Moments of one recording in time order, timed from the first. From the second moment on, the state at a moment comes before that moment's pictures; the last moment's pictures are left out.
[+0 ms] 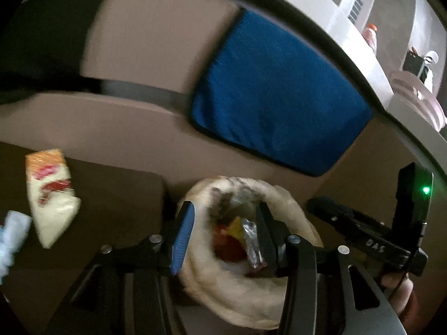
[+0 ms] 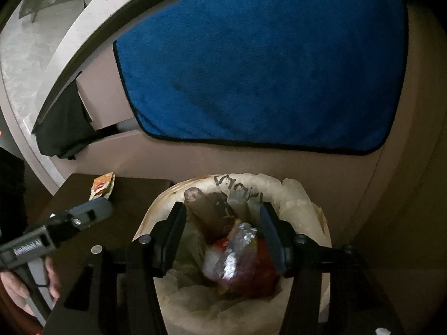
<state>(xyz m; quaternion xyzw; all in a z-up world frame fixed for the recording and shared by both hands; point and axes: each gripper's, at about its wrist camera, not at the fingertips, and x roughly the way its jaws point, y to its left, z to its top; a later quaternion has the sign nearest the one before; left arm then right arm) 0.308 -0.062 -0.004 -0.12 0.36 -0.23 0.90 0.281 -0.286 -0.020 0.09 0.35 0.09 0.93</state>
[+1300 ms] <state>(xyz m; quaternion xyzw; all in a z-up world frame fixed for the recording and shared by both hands) 0.242 0.246 -0.057 -0.22 0.36 -0.04 0.91 0.413 0.036 -0.106 -0.03 0.44 0.25 0.86</state>
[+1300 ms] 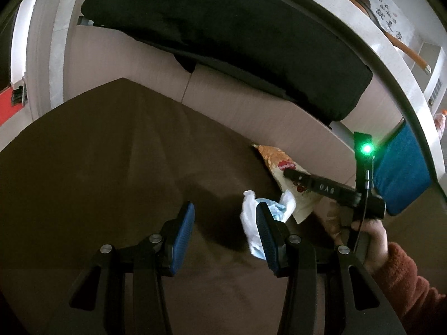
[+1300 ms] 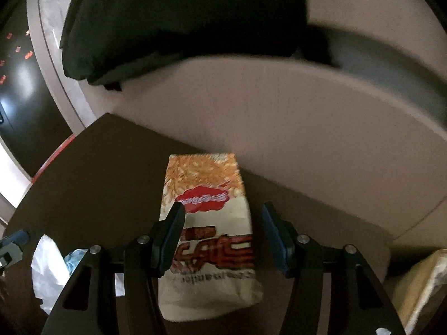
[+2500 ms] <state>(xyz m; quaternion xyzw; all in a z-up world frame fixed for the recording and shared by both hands) 0.314 0.155 -0.081 -0.13 0.44 -0.10 0.88 0.257 -0.090 -0.080 -0.03 0.40 0.25 0.88</state>
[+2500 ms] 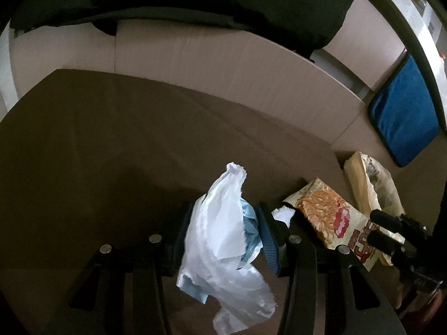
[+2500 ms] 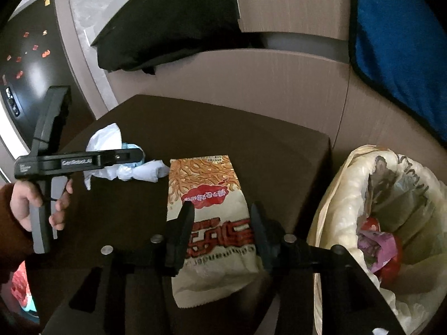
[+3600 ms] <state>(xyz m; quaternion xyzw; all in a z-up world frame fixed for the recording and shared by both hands) 0.199 0.232 -0.041 -0.17 0.35 0.00 0.92 0.249 0.022 -0.086 -0.07 0.41 0.29 0.86</state>
